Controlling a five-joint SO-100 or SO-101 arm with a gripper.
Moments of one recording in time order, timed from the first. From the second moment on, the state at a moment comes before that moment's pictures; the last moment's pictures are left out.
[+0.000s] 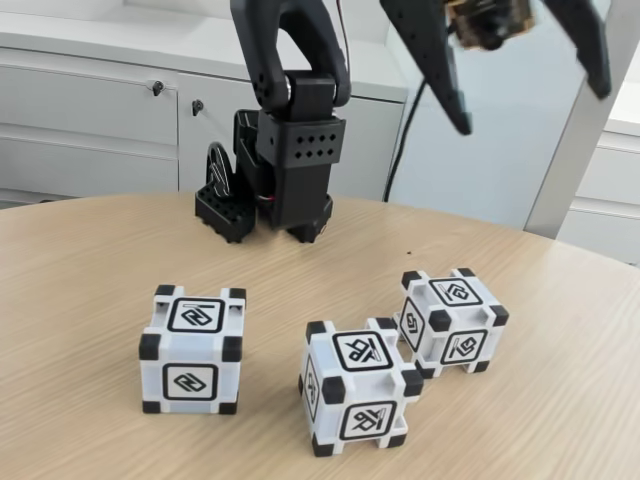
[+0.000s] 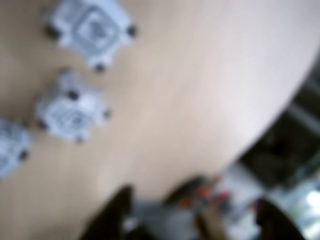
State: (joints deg) arm -6.9 125.2 95.4 85.8 -33.0
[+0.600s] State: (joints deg) arm -8.5 110.8 99.8 87.3 -63.7
